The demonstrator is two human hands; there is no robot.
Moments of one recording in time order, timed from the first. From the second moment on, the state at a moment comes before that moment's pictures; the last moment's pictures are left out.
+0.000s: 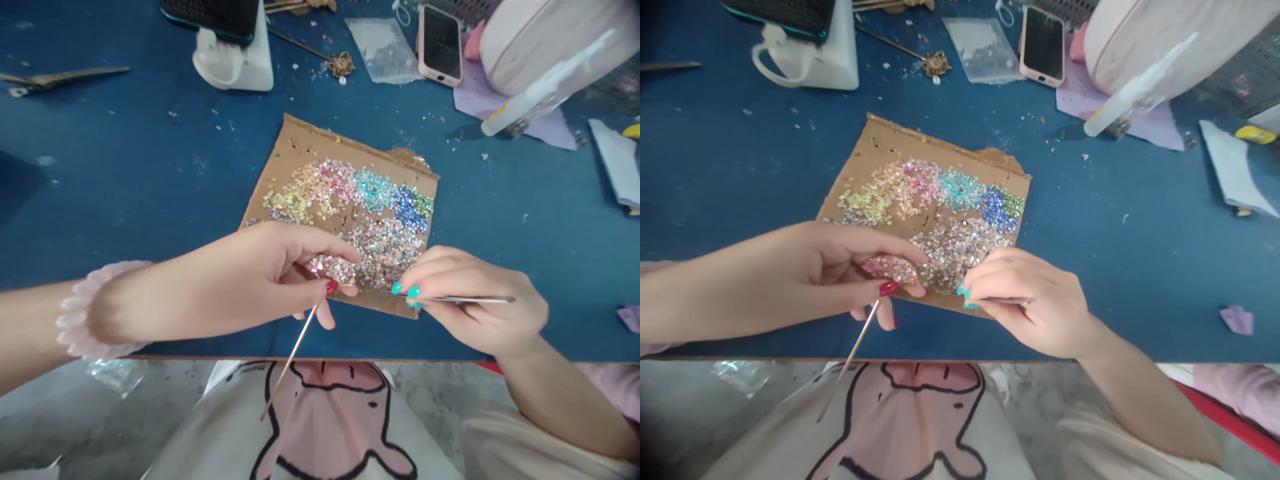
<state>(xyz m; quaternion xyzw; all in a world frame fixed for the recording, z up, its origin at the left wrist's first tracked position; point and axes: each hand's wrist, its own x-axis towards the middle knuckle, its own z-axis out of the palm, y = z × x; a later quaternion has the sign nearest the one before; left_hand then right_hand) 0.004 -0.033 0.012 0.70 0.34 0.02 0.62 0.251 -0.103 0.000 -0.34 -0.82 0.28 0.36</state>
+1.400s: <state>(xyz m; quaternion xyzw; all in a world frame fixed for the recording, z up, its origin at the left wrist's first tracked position) 0.014 -0.038 0.022 0.71 0.31 -0.01 0.63 0.238 -0.106 0.006 -0.34 -0.82 0.20 0.40</state>
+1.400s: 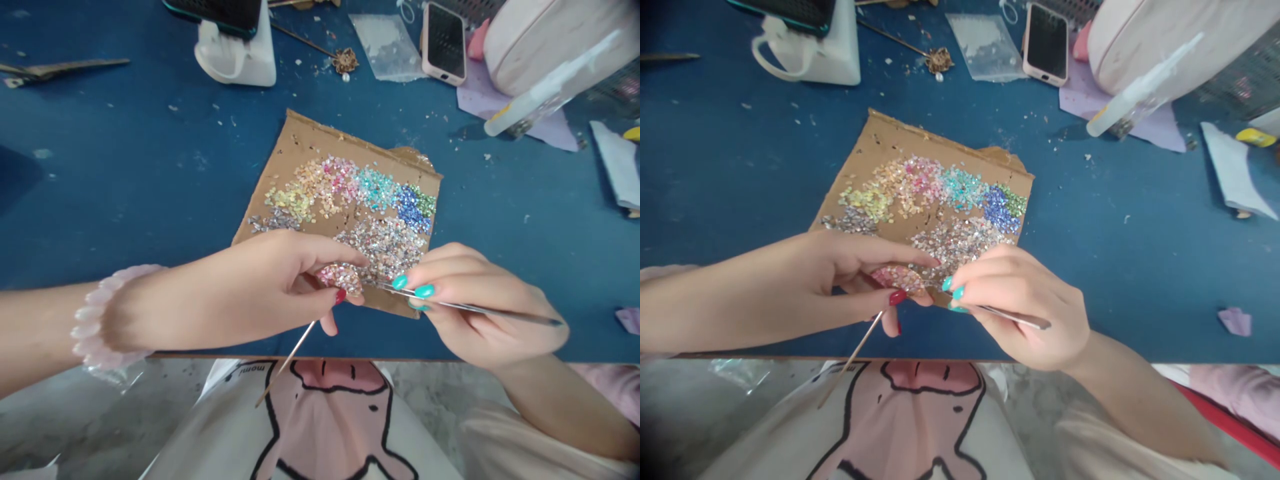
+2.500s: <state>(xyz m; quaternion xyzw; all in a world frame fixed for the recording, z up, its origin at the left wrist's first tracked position) 0.011 -0.039 0.013 0.76 0.26 0.04 0.59 0.226 -0.105 -0.002 -0.49 -0.63 0.39 0.46</state>
